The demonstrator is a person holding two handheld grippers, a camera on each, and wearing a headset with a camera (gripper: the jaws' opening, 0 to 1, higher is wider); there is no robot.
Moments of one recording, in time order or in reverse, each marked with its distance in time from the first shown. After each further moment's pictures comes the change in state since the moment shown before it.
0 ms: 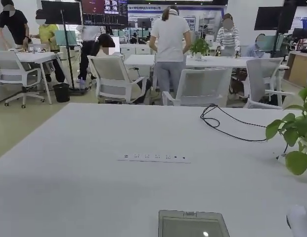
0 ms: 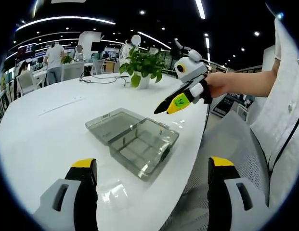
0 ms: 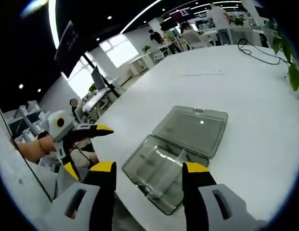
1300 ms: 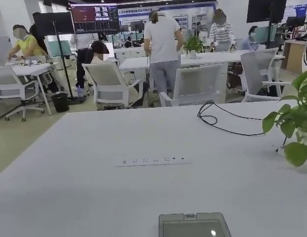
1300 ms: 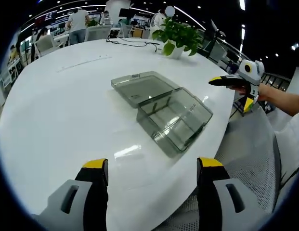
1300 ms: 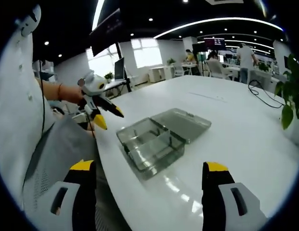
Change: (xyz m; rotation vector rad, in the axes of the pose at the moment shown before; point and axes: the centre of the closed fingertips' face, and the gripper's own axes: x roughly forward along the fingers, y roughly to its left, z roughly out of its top) left arm 0.010 0.054 -0.060 -0.245 0.325 0.190; right arm -0.067 -0.026 -0.056 -0.359 -0.090 -0.014
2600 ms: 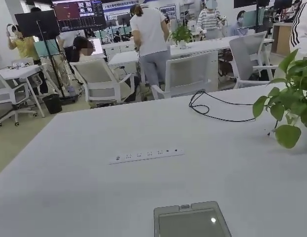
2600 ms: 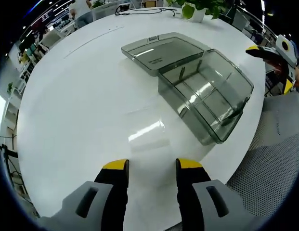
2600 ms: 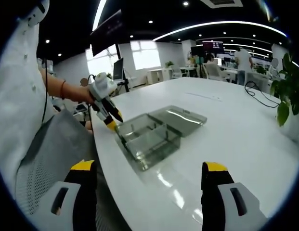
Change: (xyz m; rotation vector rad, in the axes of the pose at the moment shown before) left arm 0.028 0.030 -0.026 0.076 0.257 0.263; right arm -0.007 0.003 -0.010 -0.017 -0.021 -0.026
